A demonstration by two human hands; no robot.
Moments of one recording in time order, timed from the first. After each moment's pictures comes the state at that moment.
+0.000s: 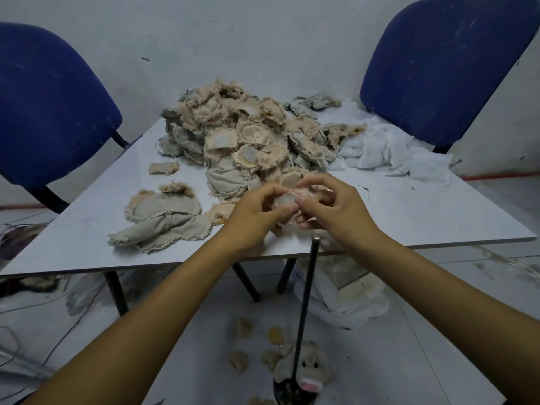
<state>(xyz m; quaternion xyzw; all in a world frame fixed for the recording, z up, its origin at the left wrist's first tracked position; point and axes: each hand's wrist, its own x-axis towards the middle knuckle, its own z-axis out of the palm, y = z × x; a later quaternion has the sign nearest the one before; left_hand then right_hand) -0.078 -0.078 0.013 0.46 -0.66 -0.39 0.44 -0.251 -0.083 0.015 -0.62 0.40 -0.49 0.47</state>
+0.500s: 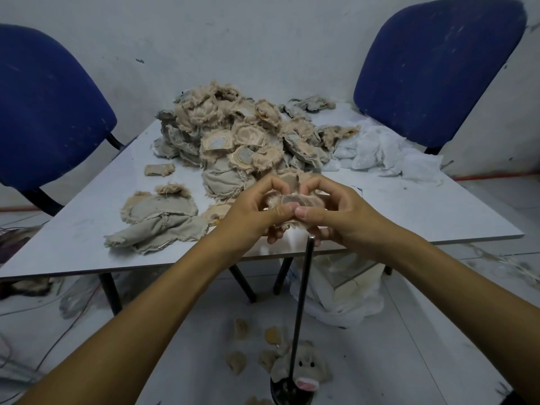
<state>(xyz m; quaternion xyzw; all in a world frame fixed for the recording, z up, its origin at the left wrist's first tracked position) -0.078 -0.061 0.025 0.35 -0.64 -0.51 0.47 -0.274 -0.075 0.029 -0.65 0.28 -0.37 0.60</state>
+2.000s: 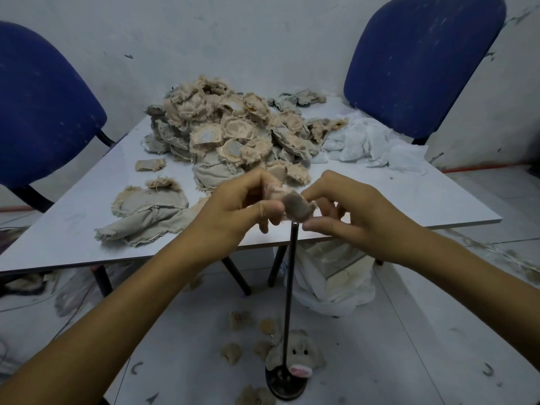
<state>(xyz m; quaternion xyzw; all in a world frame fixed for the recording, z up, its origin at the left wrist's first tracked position) -0.076 -0.027 0.046 0.32 -0.74 -0.38 0.45 -0.308 -0.042 0.044 -0.89 0.28 -0.32 0.14</state>
